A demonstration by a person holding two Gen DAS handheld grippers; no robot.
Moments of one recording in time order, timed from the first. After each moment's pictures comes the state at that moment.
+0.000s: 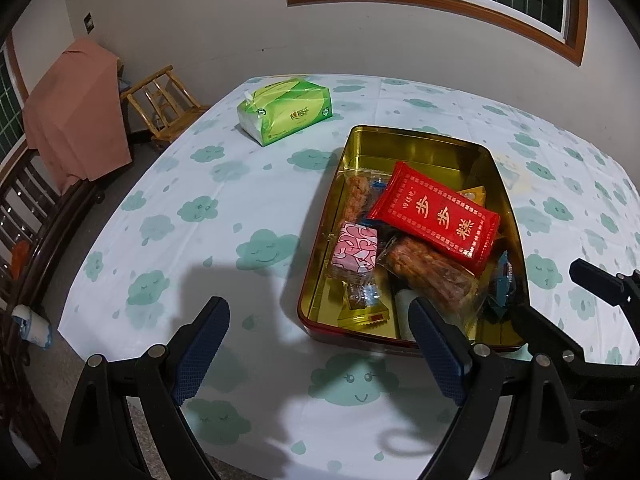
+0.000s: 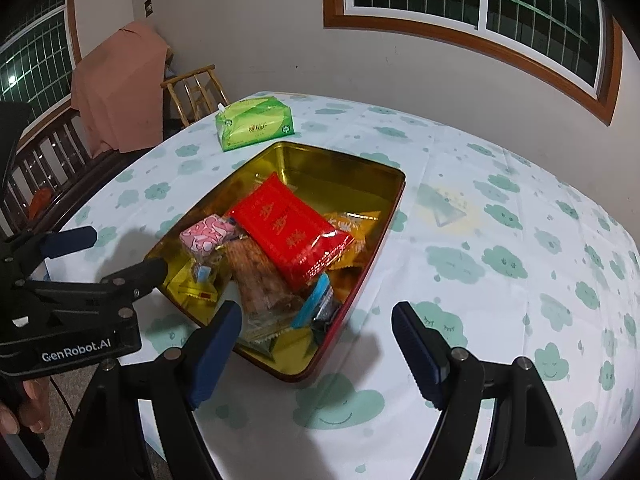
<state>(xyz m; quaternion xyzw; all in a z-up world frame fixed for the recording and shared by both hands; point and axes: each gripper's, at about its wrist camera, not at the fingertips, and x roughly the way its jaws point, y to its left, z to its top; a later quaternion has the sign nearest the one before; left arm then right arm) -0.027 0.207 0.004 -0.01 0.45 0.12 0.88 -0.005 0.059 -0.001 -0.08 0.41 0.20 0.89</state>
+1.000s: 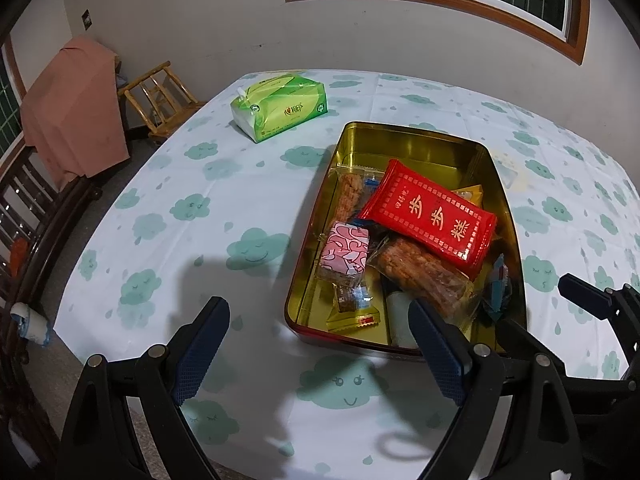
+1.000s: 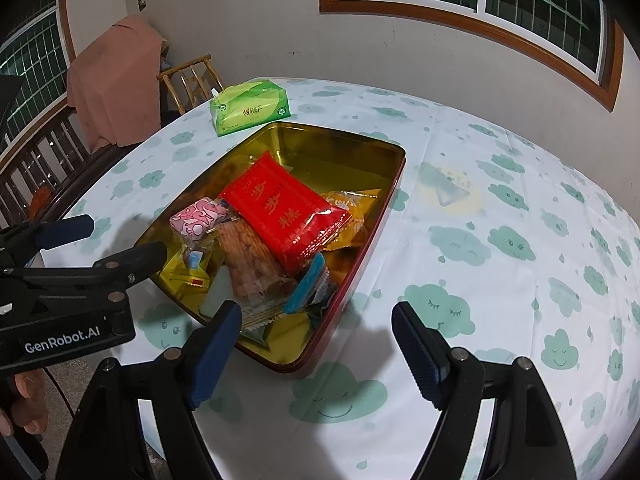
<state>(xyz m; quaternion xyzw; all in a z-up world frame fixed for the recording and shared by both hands) -0.020 0.203 0.001 -0.01 0.46 0.12 0.88 0.000 0.056 -0.015 -0.07 0.43 0.20 0.88</state>
